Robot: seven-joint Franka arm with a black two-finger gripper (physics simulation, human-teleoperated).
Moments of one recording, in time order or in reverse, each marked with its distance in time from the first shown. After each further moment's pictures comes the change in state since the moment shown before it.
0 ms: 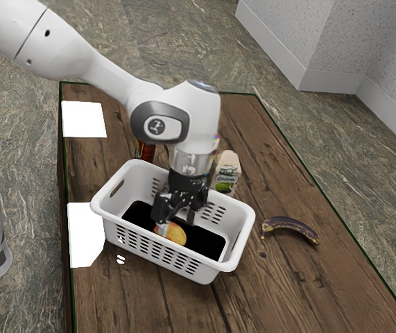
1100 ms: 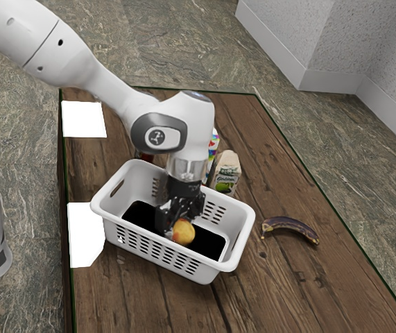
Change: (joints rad) arm 0.036 0.025 -0.007 -0.072 -0.040 0.117 0.046
